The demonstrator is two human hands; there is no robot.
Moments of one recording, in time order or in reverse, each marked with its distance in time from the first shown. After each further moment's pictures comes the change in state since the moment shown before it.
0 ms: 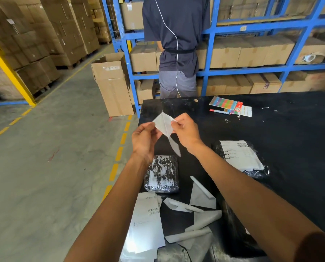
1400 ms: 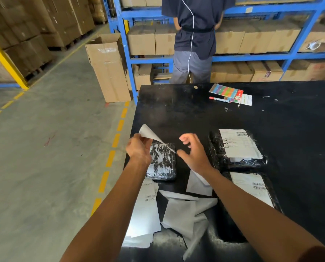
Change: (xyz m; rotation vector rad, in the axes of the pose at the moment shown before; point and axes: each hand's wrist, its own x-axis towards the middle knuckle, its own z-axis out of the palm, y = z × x) left_hand 0.005 -0.049 -0.042 -0.251 0.425 -0.183; right_hand -0.075 0.102 -0.013 -0.164 -0.169 -0.174
